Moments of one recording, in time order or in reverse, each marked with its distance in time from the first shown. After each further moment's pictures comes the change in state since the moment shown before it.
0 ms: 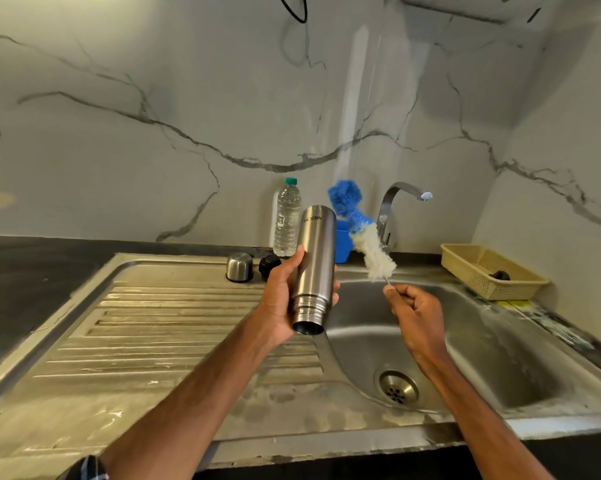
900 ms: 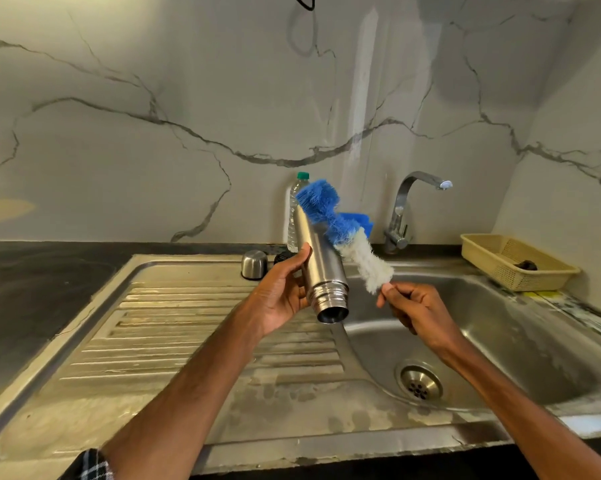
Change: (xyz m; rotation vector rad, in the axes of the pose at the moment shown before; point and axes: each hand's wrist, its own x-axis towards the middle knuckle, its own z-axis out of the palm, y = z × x) left_hand -0.001 0.033 -0.031 0.314 0.115 0.062; right_hand -0.005 -0.029 0.008 0.080 -0.444 -0.077
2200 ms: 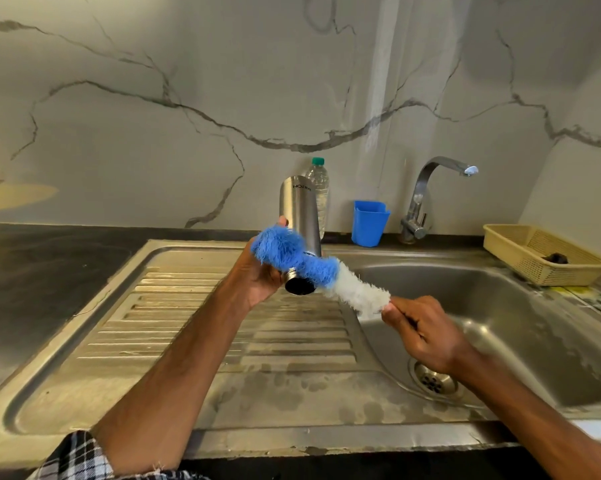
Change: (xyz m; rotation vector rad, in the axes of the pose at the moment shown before) left_hand 0.002 0.024 -0.040 -0.086 0.091 0.118; right_hand -0.009 0.024 0.014 -0.508 -0.134 -0.472
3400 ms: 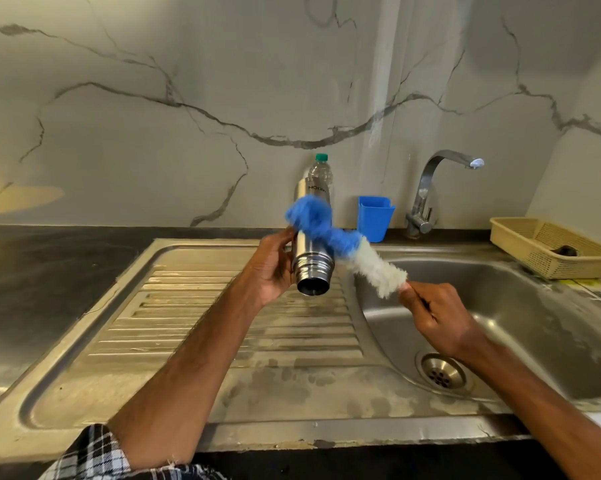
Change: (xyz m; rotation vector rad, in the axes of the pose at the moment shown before) left_hand -0.006 -0.002 0.012 0.077 -0.001 -0.035; right_hand 0.002 0.001 -0.008 -0.037 0.089 0.160
